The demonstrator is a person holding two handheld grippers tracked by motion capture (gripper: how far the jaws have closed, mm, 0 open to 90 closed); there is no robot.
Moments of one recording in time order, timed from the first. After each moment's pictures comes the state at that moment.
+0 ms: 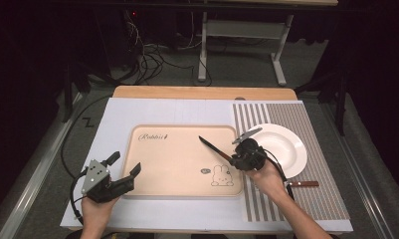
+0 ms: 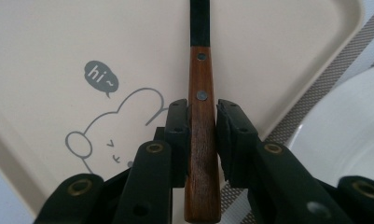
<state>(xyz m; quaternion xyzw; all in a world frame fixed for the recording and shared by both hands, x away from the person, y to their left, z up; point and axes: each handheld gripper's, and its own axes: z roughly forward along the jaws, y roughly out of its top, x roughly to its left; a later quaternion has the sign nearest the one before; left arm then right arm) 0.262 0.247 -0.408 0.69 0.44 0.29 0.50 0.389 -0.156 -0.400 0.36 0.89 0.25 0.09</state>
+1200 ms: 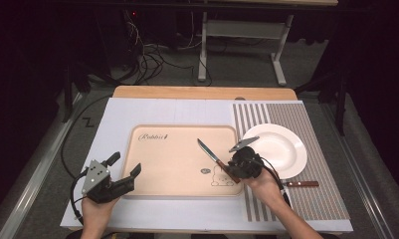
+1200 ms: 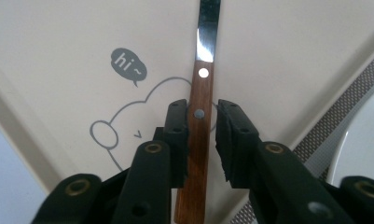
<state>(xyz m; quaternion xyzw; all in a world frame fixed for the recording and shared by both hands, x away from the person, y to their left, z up) 0.261 0.246 -0.409 0.69 0.44 0.29 0.50 0.372 -0.149 -0.411 0.35 0.90 0.26 0.08</state>
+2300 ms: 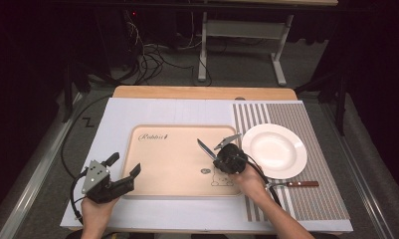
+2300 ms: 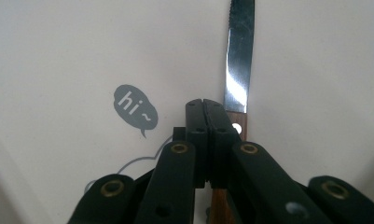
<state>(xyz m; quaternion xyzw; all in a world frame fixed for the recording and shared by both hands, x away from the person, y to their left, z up) 0.262 0.247 -0.410 0.69 0.45 0.29 0.49 0.391 -0.113 -0.429 0.33 0.91 0.25 0.08</state>
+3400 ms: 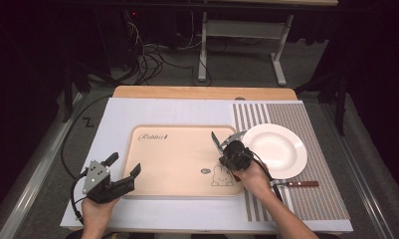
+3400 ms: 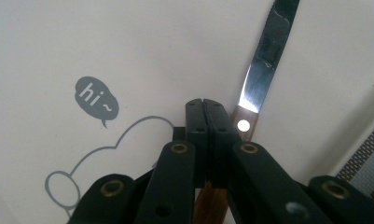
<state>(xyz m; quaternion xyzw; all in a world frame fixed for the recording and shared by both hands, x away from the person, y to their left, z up) 0.261 0.245 -0.410 0.69 0.45 0.29 0.49 0.401 -0.128 -0.428 0.35 0.90 0.24 0.08</state>
